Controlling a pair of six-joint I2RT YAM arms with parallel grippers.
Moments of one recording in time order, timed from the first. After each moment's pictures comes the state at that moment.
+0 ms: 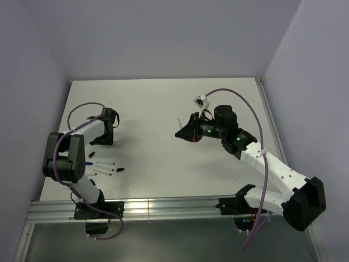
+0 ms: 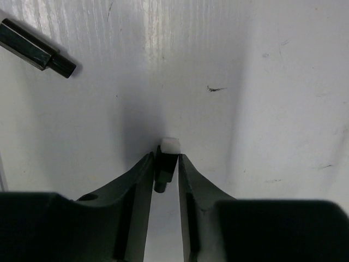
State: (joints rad) left arm -0.13 1.66 0.94 -0.65 -0.47 -1.74; right arm 0.56 1.09 0.84 -0.07 -0.57 0.53
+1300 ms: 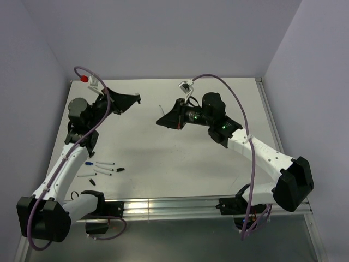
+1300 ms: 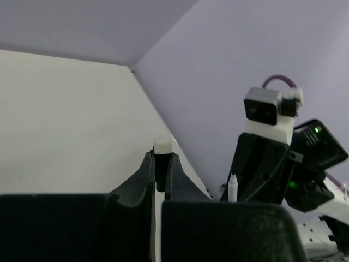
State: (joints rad) left arm -0.17 1.08 0.89 0.32 0.59 -0.87; right arm 0.64 1.29 1.03 0.17 -0.65 0.69
